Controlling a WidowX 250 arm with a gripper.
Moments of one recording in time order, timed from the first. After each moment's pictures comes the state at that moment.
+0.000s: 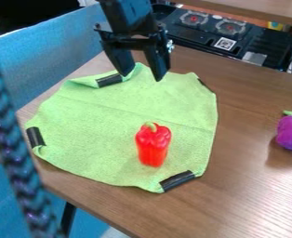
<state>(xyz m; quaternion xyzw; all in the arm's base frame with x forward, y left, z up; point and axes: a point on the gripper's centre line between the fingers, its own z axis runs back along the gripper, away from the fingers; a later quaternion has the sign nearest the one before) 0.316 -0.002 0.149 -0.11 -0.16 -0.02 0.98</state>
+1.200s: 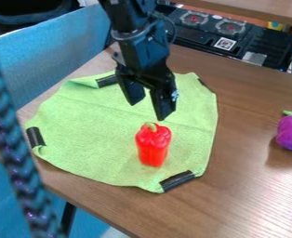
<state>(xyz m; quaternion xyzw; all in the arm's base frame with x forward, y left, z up) 0.300 -0.026 0.112 -0.06 -0.13 -0.15 0.98</state>
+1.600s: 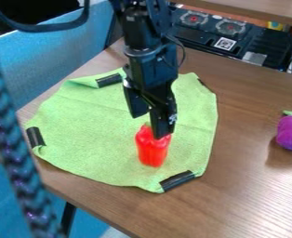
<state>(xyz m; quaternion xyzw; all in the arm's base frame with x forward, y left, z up) 0.292 -0.034 0.094 -0.03 -0.08 -0.23 0.97</state>
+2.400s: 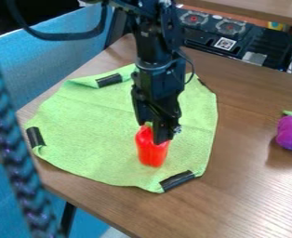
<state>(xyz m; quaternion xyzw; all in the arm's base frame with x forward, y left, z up) 0.299 -0.037 0.076 0.00 -0.07 -0.24 0.97</state>
